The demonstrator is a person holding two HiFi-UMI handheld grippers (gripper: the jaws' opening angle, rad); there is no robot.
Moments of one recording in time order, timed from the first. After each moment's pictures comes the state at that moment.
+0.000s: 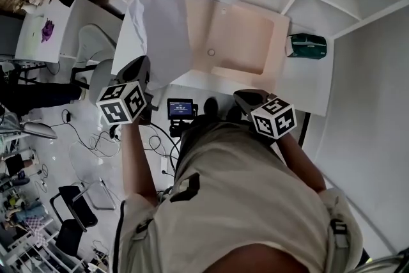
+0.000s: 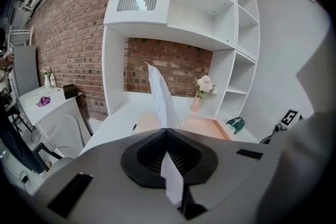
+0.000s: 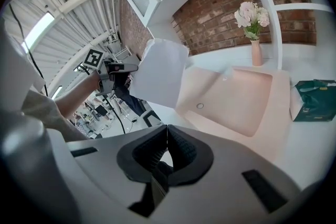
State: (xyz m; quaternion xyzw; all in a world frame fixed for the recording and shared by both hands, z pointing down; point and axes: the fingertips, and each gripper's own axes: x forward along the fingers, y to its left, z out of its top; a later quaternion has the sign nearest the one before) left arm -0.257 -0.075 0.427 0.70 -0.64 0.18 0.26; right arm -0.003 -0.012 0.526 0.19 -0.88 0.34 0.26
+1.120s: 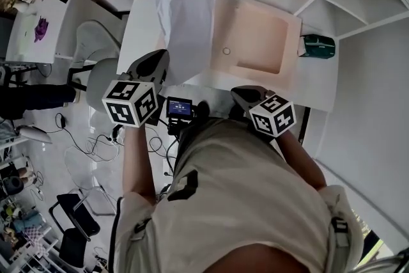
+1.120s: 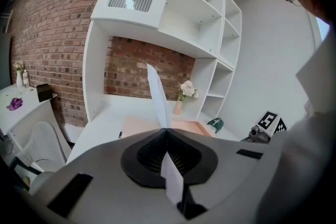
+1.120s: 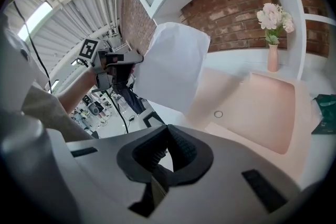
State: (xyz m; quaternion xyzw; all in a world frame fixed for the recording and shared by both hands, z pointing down) left arm -0.259 -0.083 0.416 0.79 -0.54 0.16 0.25; right arm -0.081 -0.008 0.522 0.19 -0.89 0.32 0.28
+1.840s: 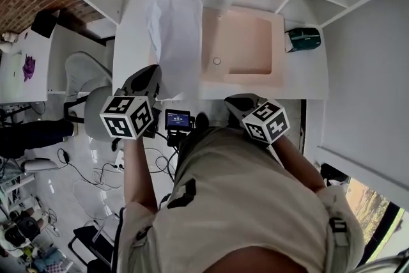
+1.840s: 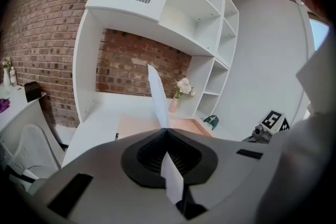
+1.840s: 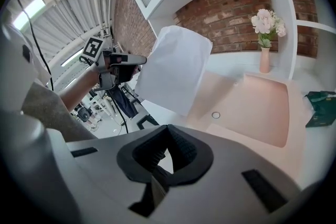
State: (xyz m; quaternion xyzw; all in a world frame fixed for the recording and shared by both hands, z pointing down) left arm -0.271 -0.102 0.430 0.81 -0.50 0.16 0.26; right arm -0.096 -0.004 0.521 0.24 -0.87 0.32 0.28
